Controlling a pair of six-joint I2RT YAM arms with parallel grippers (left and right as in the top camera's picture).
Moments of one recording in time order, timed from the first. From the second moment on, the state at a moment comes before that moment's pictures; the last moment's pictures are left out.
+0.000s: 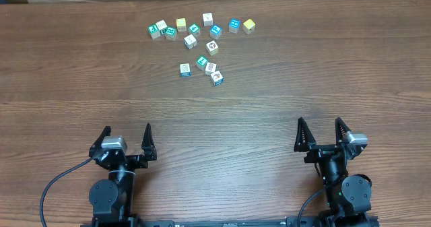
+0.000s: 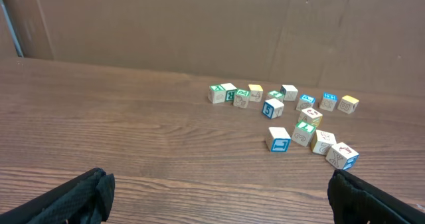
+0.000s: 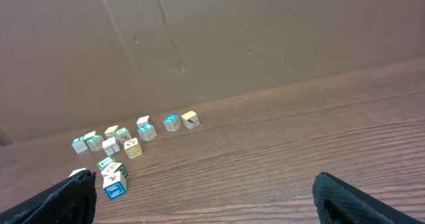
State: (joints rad) left arm 0.04 0.02 0.01 -0.07 0.03 -0.12; right arm 0.20 0.01 0.02 -0.02 0.11 0.28
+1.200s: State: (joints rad) left arm 0.04 0.59 1.29 -0.79 0.17 -0.04; right arm 0.20 0.01 0.02 -0.02 0.11 0.28
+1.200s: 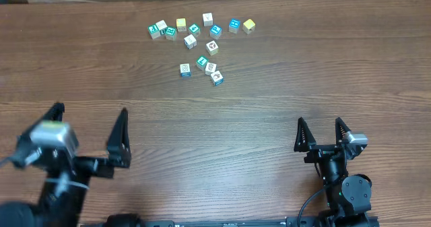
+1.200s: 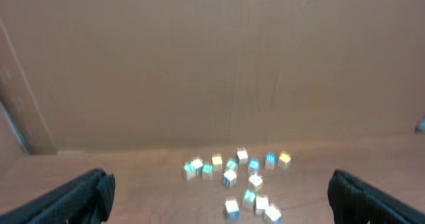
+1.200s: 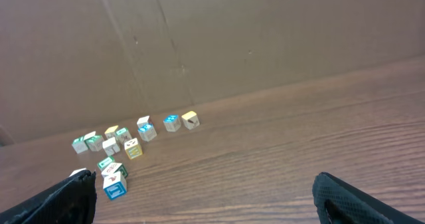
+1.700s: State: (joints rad) left arm 0.04 1.09 1.67 -1.20 0.21 -0.02; right arm 0.20 0.01 0.02 -0.02 0.11 0.28
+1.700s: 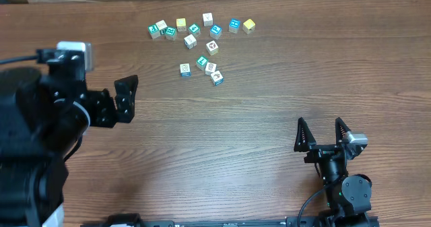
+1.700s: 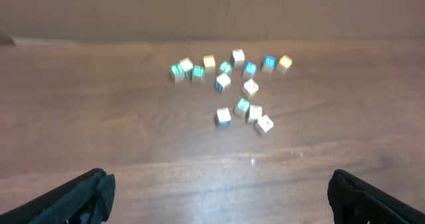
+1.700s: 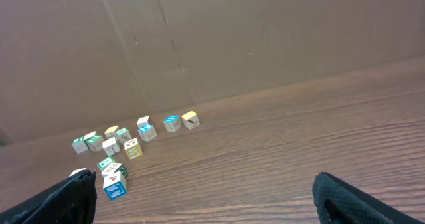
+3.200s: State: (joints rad) left arm 0.04 1.40 1.67 -1.31 0.25 -0.08; right arm 0.20 0.01 0.02 -0.02 0.11 0.28
